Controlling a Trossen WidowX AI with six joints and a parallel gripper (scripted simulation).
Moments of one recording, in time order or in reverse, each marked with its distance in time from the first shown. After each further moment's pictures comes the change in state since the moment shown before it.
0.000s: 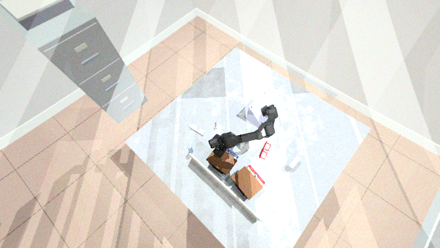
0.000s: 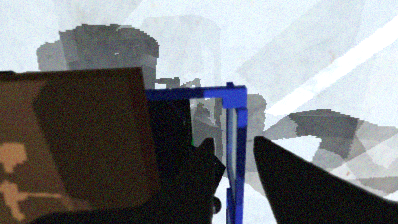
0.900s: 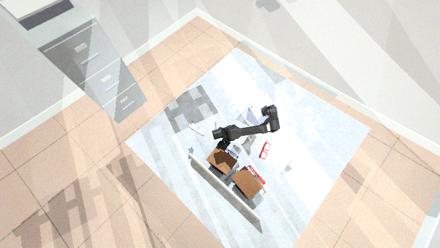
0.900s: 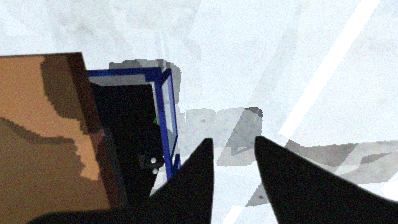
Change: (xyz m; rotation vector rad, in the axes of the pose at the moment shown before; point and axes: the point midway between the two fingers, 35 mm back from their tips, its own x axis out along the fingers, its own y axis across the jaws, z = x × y) arm -0.041 -0.042 -0.001 -0.001 -0.004 0.005
